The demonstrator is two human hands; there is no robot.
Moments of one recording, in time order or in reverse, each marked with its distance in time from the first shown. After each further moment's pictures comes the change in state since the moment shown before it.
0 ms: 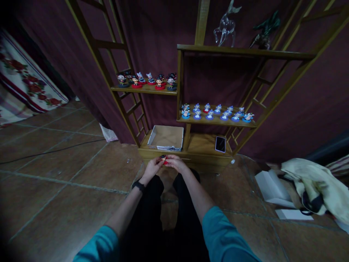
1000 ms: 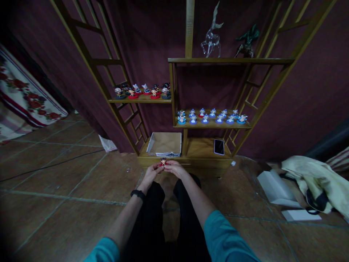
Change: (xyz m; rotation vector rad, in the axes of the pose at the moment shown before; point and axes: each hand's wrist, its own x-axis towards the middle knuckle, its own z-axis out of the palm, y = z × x) left_hand 0.008 -0.001 -0.002 -0.381 -0.103 -0.137; right_hand -0.001 -0.001 0.002 0.052 -0.067 -0.061
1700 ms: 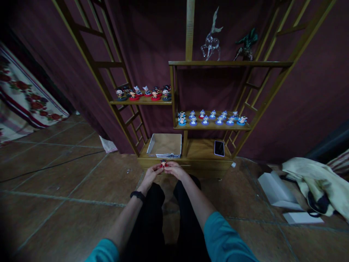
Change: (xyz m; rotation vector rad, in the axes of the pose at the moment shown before) left_hand 0.001 0.001 -0.002 -0.022 -0.015 -0.017; right_hand -0.002 -0.002 0.005 -0.002 0.067 0.024
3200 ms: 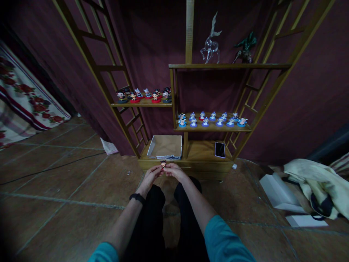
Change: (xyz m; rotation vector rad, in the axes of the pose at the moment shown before) left_hand -0.002 0.004 -0.005 -0.143 -0.004 -0.051; right_hand -0.003 -0.005 0.004 -0.125 -0.002 0.016
